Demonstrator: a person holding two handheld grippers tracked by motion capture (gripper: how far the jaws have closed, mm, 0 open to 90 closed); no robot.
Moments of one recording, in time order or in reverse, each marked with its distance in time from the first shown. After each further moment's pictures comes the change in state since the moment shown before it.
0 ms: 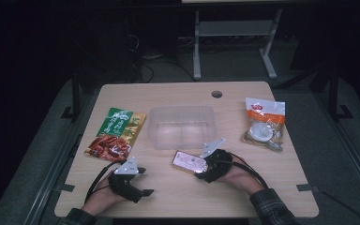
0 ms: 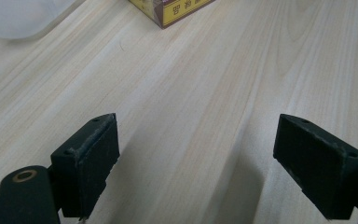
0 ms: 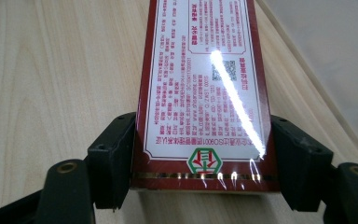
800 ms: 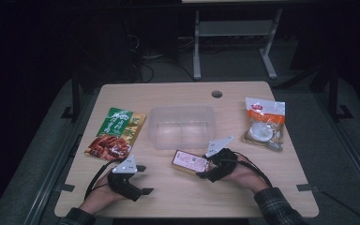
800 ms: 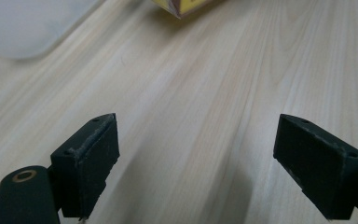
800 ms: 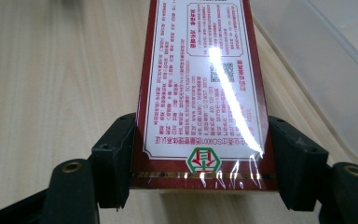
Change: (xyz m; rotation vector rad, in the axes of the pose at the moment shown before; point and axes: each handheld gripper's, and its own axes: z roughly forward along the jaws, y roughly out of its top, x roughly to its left) left arm 0.004 0.006 -0.006 -0.042 -0.024 0.037; right arm 0.001 -0.002 -0.021 -0.089 0.076 0.029
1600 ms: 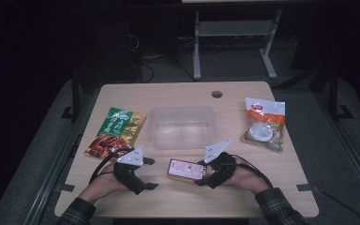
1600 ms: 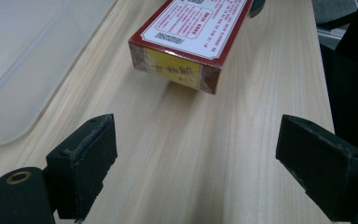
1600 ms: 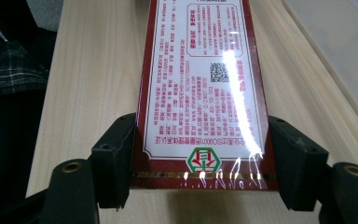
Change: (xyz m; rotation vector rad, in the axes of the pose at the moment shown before) left arm 0.010 0.037 0.006 0.002 -0.129 0.133; right arm 0.013 0.006 -0.001 -0.011 0.110 -0.118
